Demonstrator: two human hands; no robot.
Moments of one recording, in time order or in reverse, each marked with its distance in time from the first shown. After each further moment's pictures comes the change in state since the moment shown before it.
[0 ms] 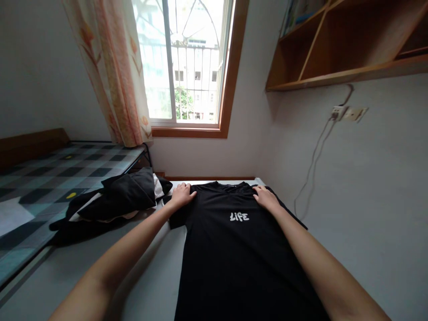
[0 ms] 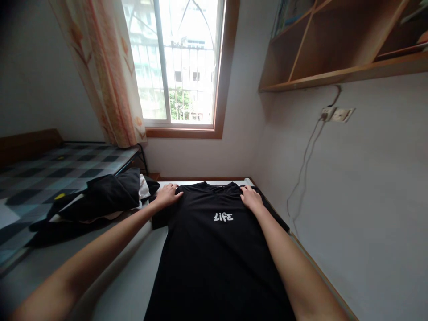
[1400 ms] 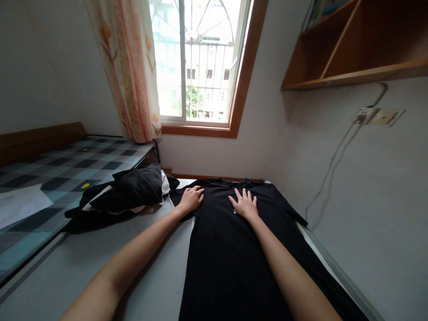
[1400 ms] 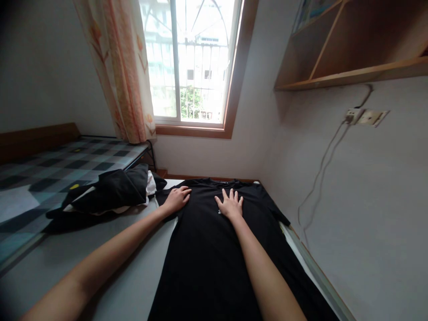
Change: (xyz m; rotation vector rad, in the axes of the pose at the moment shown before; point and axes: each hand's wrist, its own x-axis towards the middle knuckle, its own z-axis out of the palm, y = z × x) left_hand -0.006 0.000 0.029 -0.068 0.115 0.198; right_hand -0.013 -0.115 0.027 0.141 -0.063 0.014
